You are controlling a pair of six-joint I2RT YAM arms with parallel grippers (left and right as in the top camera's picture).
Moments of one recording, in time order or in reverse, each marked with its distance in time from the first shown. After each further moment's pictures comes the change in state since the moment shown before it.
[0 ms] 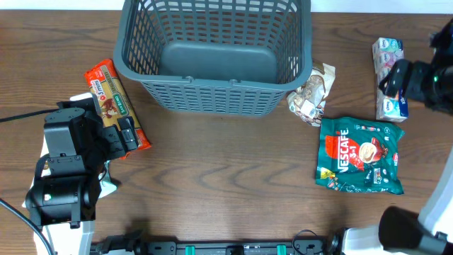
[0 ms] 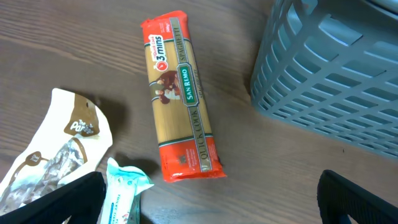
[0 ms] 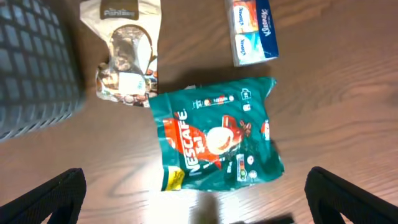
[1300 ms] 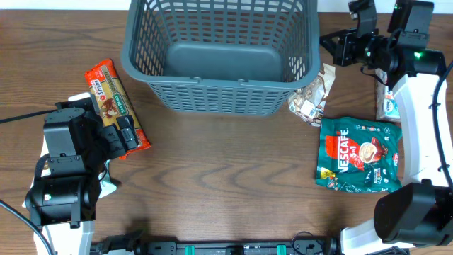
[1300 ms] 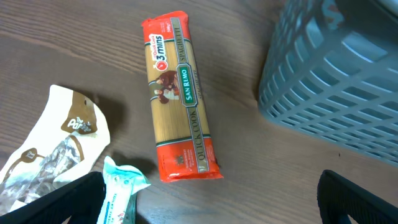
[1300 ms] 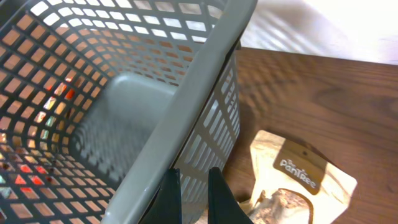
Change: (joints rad) left arm 0.000 0.000 0.000 0.002 0.000 -0.031; right arm 0.184 0.086 -0.508 0.992 -0.612 -0.155
